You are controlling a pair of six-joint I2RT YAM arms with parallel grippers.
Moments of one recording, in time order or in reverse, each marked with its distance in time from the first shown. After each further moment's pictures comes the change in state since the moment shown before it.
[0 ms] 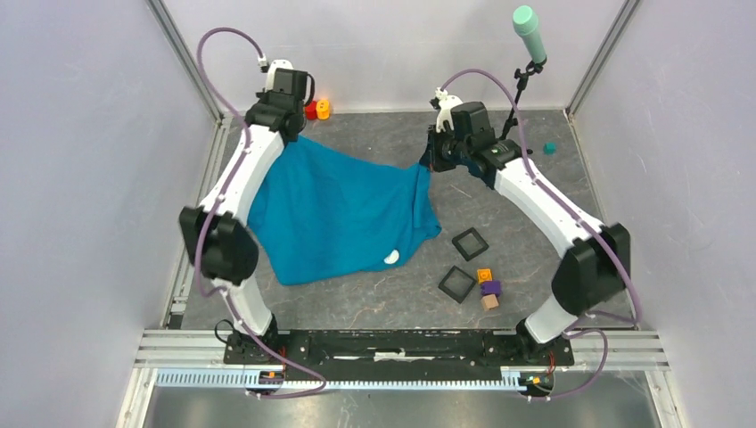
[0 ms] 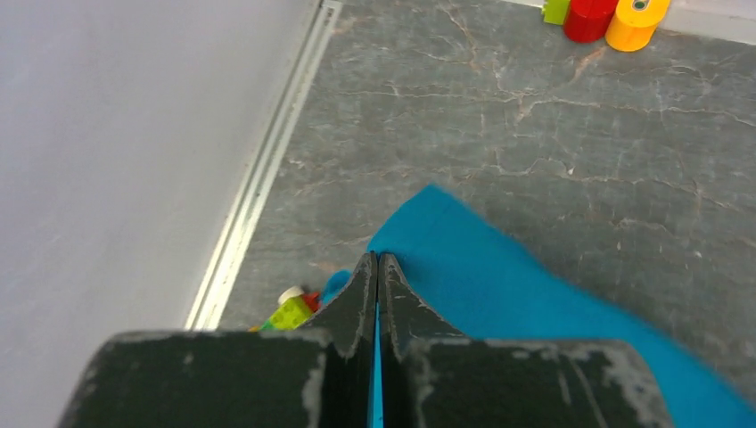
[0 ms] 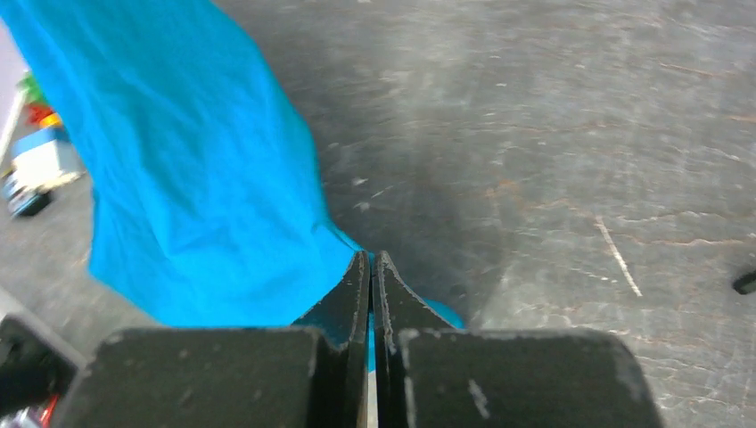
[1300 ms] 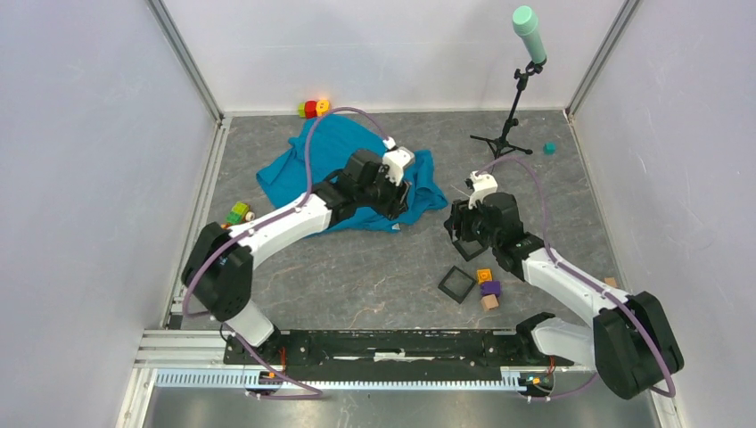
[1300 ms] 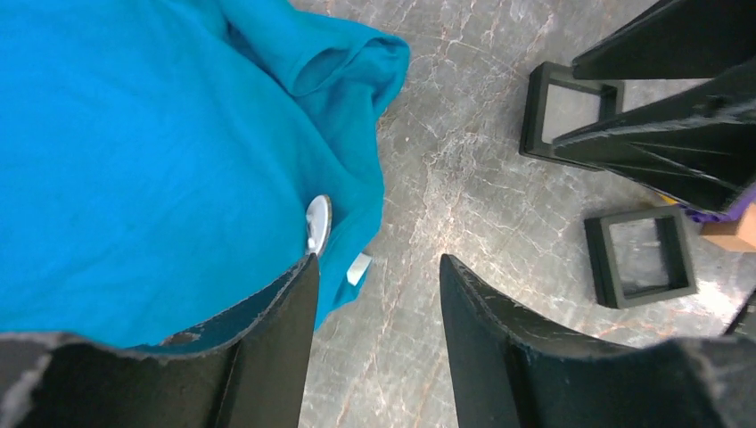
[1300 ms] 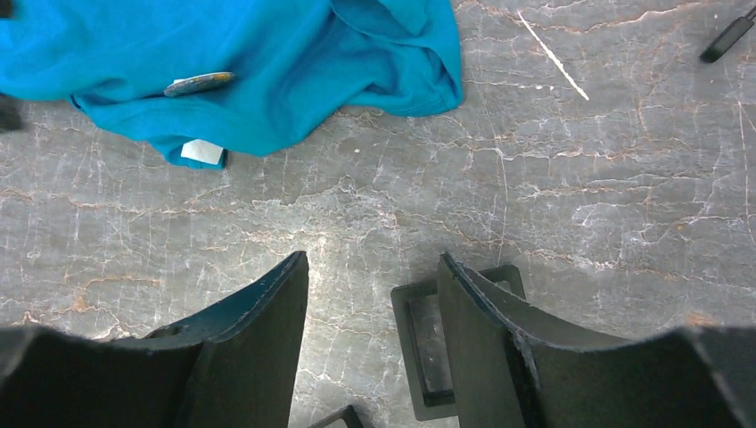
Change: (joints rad) left arm -0.434 -0.140 -0.634 0.539 0.905 0.134; right arm -0.039 -0.387 -0.895 0.546 0.176 -0.019
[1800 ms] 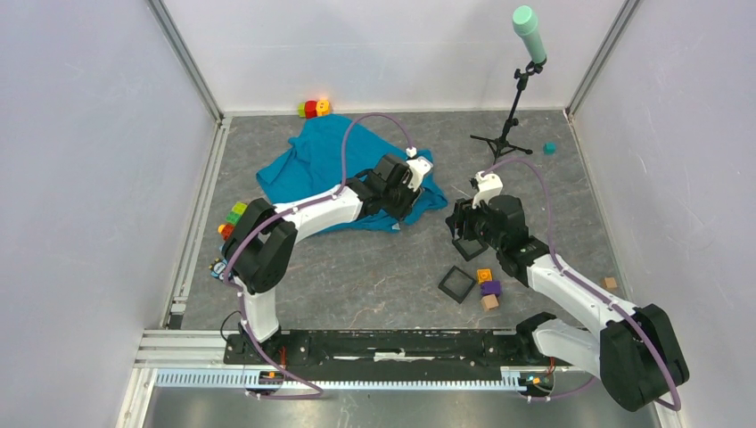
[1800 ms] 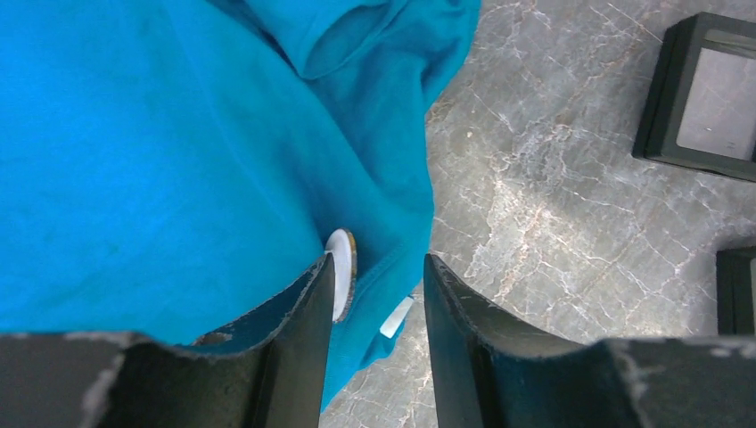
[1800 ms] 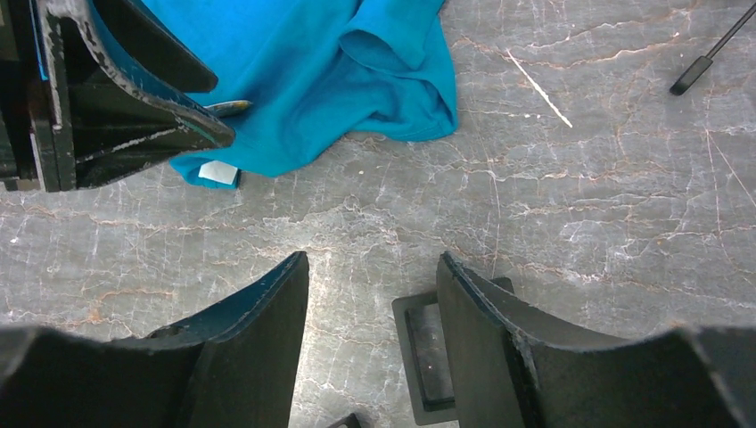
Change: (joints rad) left arm -0.058 0.299 0.166 -0.056 -0.135 0.079; right arm 0.000 -0.086 -0.040 0.041 0.011 0.001
